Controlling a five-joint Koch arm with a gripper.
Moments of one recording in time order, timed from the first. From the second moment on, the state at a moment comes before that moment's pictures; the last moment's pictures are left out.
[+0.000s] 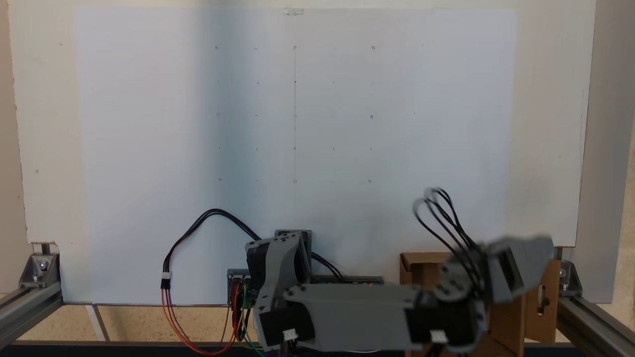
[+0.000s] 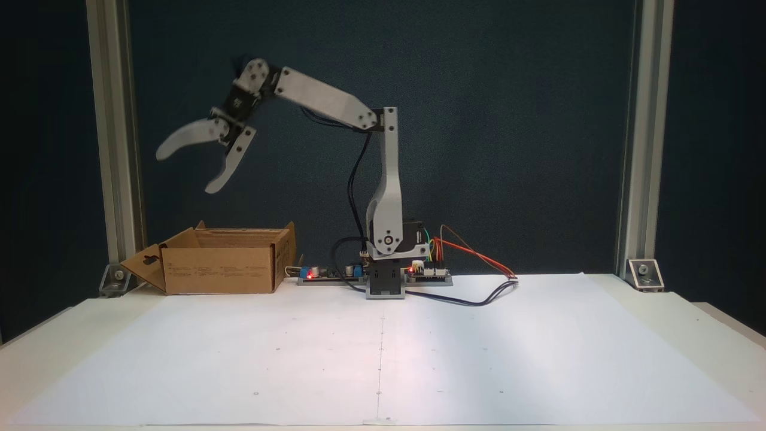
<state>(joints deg) 72.0 90.6 63.5 51.4 -10.2</state>
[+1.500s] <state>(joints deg) -2.1 129.5 144.4 -29.9 -2.5</state>
